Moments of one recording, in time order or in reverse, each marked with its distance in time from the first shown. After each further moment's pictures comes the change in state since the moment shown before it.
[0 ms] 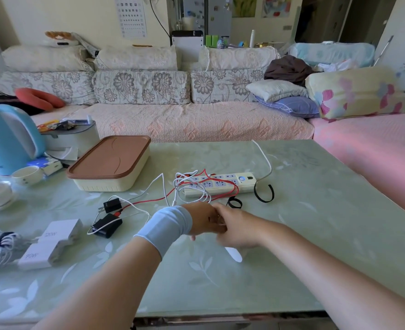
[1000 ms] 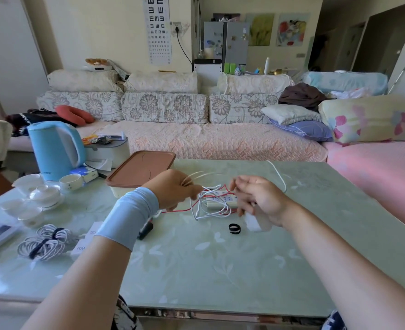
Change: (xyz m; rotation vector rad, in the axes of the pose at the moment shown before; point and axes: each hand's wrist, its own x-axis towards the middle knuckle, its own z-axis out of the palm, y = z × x) left_hand -0.132 -0.051 -0.070 -0.471 0.561 -0.018; right_hand -0.021 -0.062 -0.054 1.006 0.167 -0.323
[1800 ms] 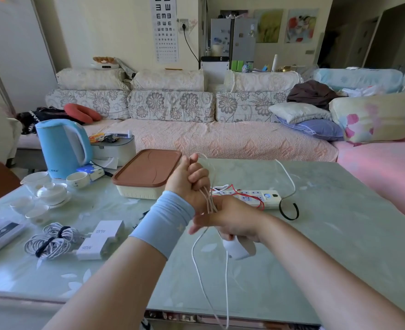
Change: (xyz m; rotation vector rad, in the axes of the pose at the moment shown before) left_hand 0.031 0.013 0.033 -2.006 0.008 -0.079; right_hand 0.007 0.007 0.066 -0.375 -0.231 0.177
